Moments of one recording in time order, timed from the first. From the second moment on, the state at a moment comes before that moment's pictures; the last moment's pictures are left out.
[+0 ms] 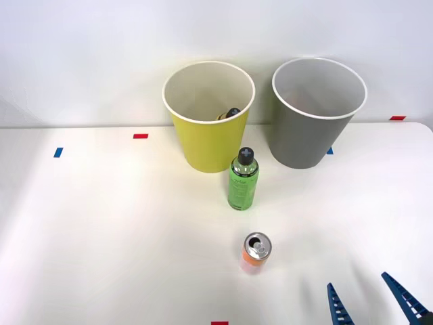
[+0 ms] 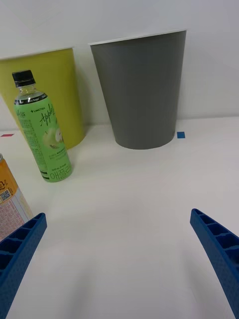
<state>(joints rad) 0.97 -0.34 0.17 -2.02 0.20 -0.58 1.12</state>
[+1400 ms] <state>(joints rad) 0.79 -0.62 0.42 -1.83 -0.03 -0.81 1.26</state>
